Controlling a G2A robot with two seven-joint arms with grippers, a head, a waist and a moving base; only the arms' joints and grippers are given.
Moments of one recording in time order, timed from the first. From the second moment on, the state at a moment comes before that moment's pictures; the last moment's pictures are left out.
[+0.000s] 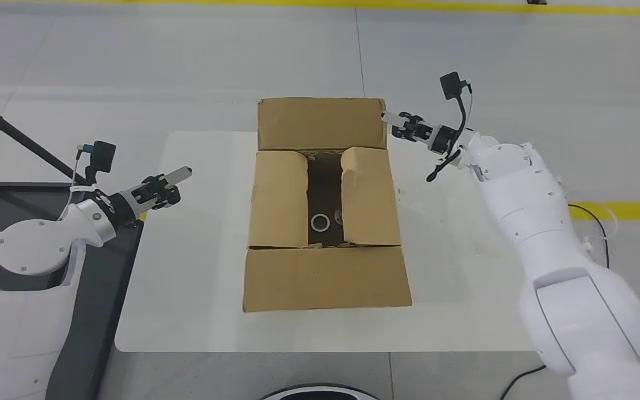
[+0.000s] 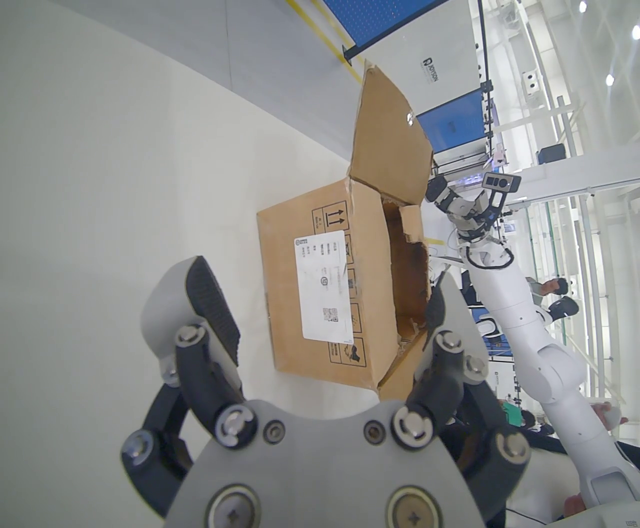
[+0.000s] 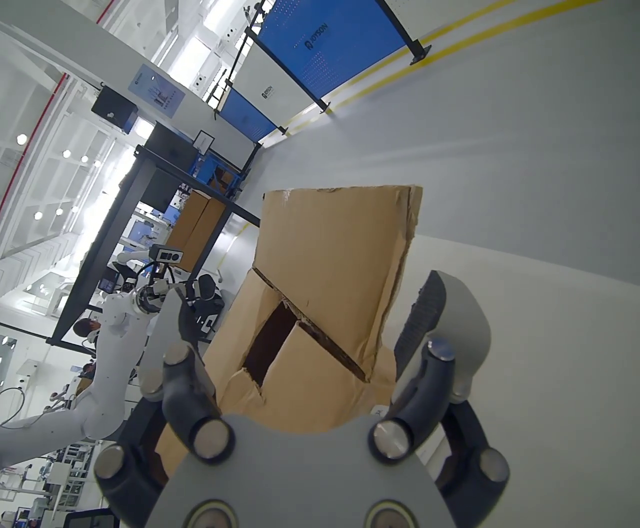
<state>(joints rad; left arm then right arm) 1.23 -0.93 -1.75 -1.63 -0.03 -0.03 -0.91 -0.15 -1.37 0.80 -0.26 0.18 -0.83 0.76</state>
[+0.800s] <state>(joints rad) 1.23 -0.93 -1.75 -1.63 -0.03 -0.03 -0.91 -0.20 -1.36 0.78 -0.37 0.02 -0.70 0.61</state>
